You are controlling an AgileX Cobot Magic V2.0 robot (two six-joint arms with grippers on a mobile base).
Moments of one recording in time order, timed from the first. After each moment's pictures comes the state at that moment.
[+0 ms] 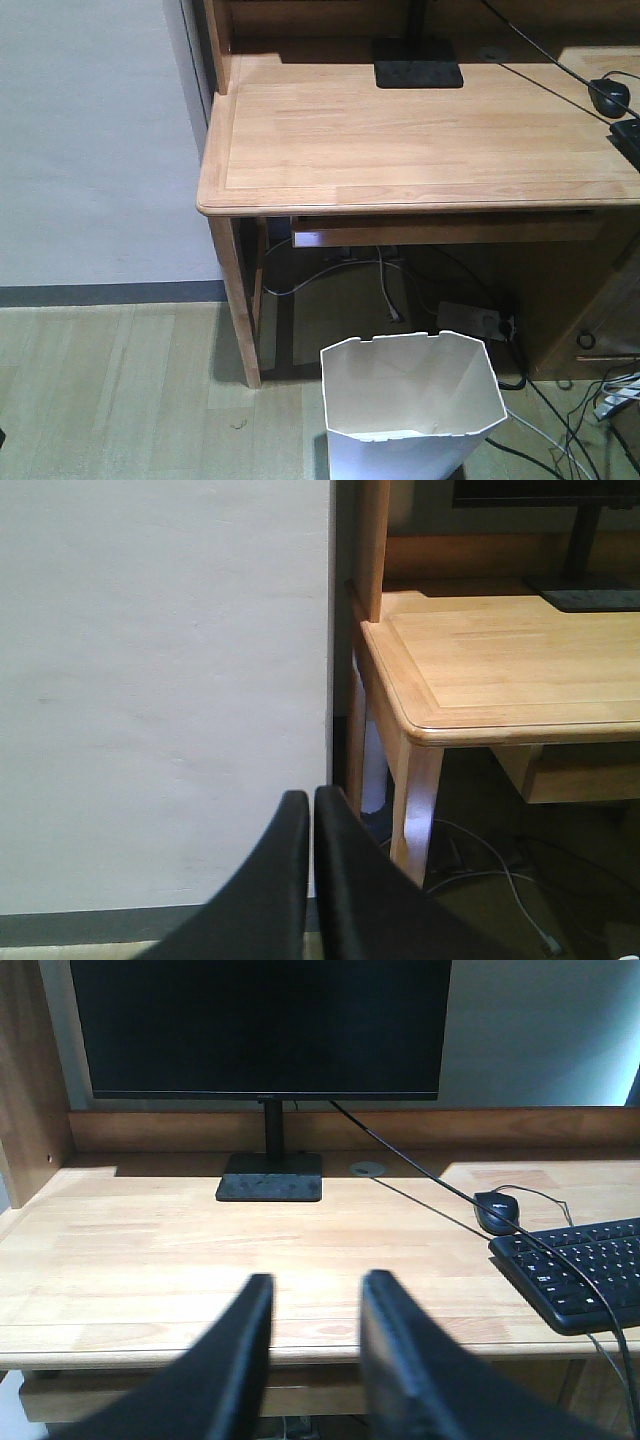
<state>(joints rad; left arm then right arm) -0.01 -0.01 0.03 -0.02 0.27 -0.02 -0.03 0.47 -0.34 0.00 0.10 -0.05</state>
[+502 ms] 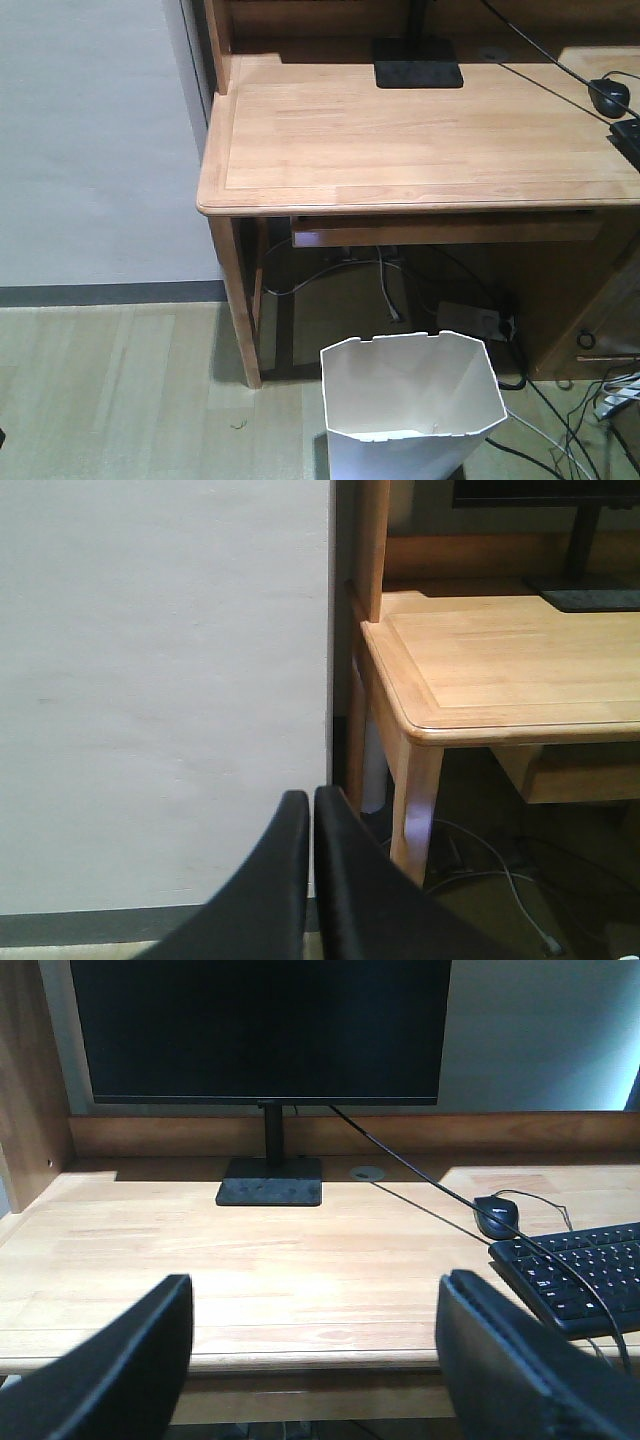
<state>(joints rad) -0.01 -0.01 0.03 -0.02 0.27 -0.02 -0.03 0.47 -0.34 0.00 0.09 -0.05</state>
